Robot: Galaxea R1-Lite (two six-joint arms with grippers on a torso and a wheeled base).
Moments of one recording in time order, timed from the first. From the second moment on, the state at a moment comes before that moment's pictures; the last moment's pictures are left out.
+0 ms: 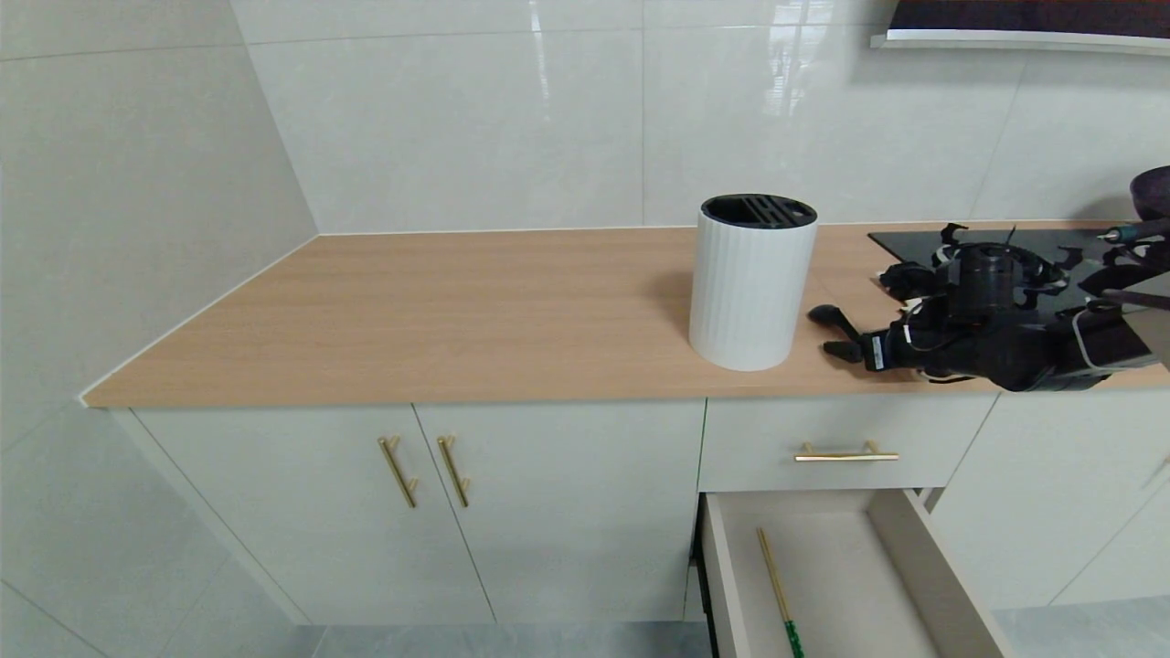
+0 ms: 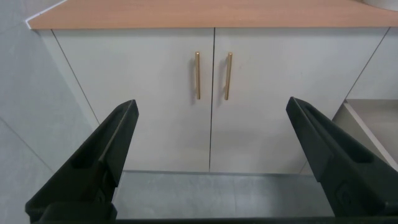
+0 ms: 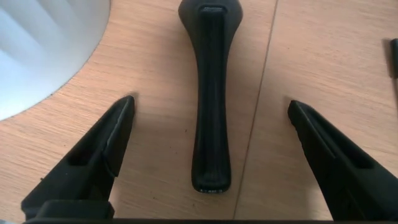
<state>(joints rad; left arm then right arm) 0.00 0.00 0.00 0.00 0.04 0.00 -0.01 2.26 -1.50 -0.35 0.23 -0.18</state>
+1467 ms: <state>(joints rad) 0.00 0.00 0.00 0.00 0.04 0.00 -0.01 1.89 -1.20 -0.24 0.19 0.06</state>
